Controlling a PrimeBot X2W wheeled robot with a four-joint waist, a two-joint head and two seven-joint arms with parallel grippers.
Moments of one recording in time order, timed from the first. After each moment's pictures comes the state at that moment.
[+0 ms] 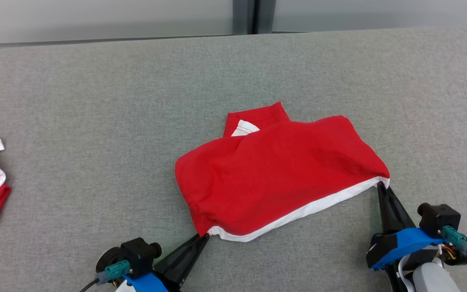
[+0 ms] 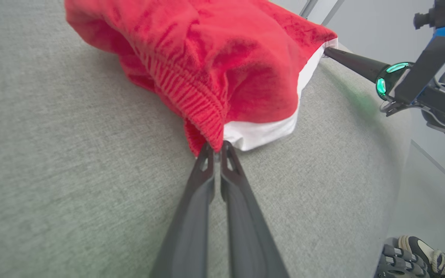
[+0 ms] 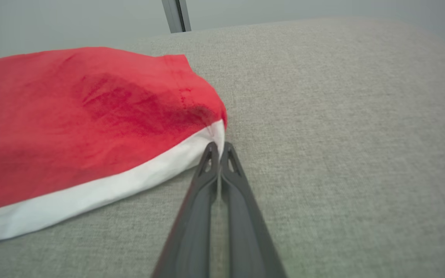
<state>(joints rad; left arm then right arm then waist) -0.32 0.52 -1.01 0.24 -0.82 -0.13 -0.26 -0.24 -0.05 -0.06 0.53 0.13 0.13 -0.26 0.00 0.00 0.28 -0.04</state>
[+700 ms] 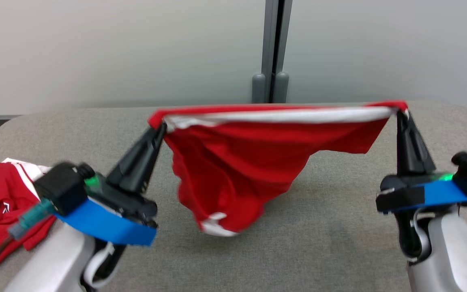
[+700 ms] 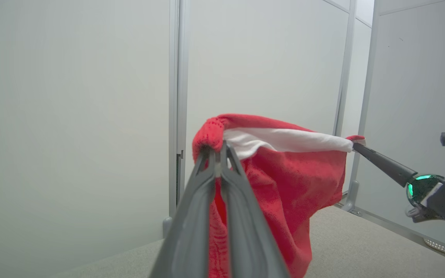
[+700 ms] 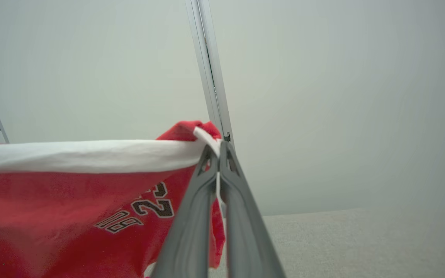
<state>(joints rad) -0.35 0.47 -0.57 0.01 -0.71 -0.13 -0.26 -0.33 -0.05 -0.06 0.27 0.25 0.13 -0.26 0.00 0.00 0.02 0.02</state>
